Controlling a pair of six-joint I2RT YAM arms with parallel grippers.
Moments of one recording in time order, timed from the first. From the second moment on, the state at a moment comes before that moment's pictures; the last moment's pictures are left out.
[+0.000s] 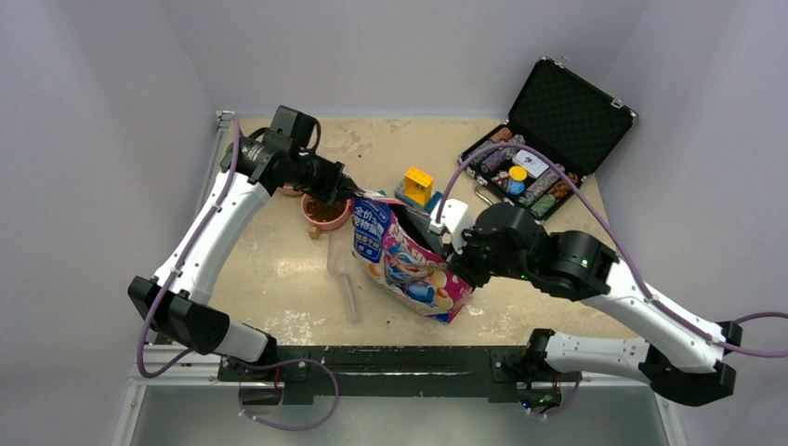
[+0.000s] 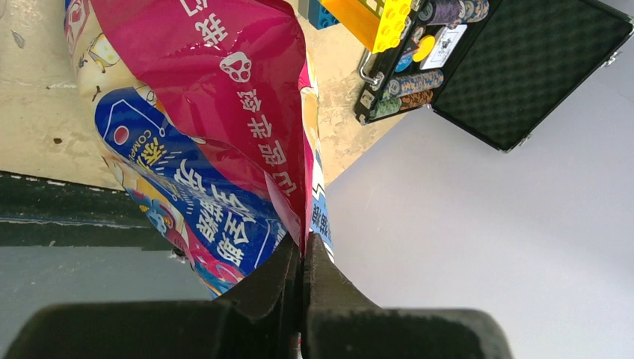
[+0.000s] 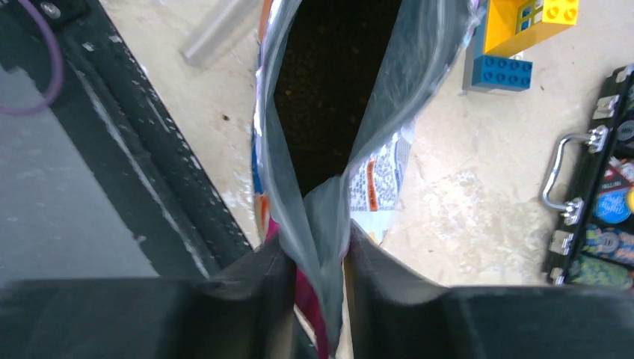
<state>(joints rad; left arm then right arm) -0.40 1.44 1.62 -1.13 0.30 -1.52 1.04 0.98 1.32 -1.05 0.08 -0.05</state>
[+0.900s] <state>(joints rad) -0.27 1.60 1.87 -1.52 0.42 -1.33 1.05 0.86 1.15 -0.88 0.19 -0.01</state>
